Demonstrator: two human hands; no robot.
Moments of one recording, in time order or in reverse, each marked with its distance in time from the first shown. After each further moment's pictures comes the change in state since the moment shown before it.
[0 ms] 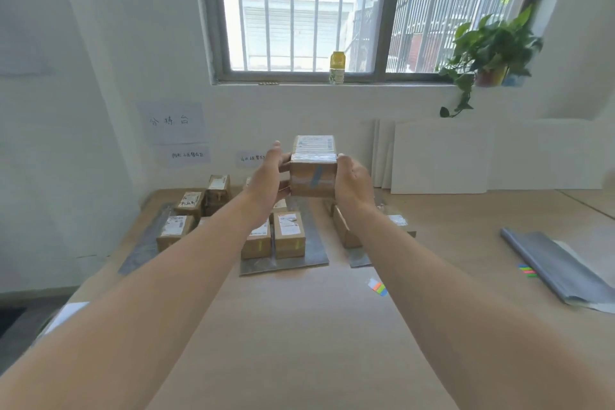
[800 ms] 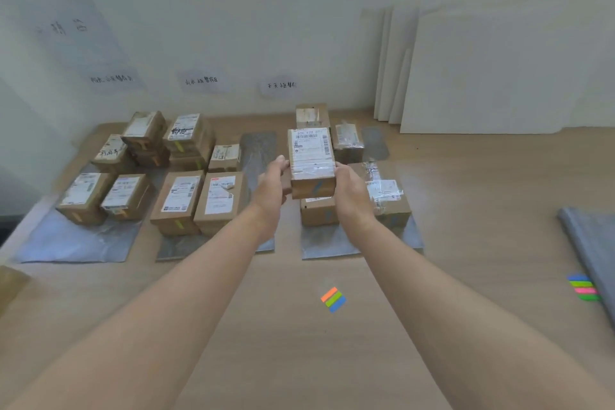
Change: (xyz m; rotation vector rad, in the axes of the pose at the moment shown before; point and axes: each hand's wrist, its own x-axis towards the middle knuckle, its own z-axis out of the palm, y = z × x) left_hand 0.301 -0.227 0.222 0.048 0.363 -0.391; right_hand 0.303 0.292 -0.118 0.050 -0.268 0.438
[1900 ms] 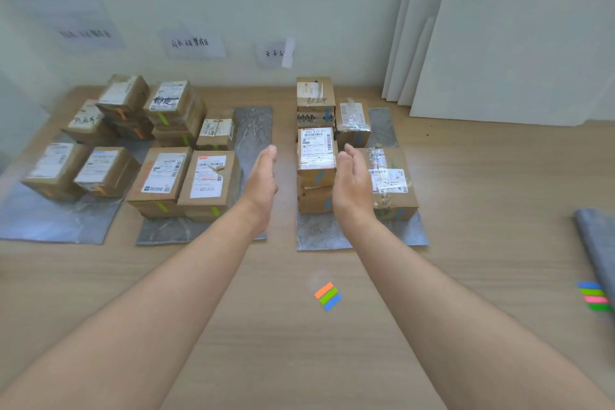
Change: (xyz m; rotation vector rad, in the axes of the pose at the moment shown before) left_hand 0.060 -0.044 -0.010 -0.041 -0.010 -0.056; right_hand 0.048 0.034 0.018 -0.010 0.136 -0.021
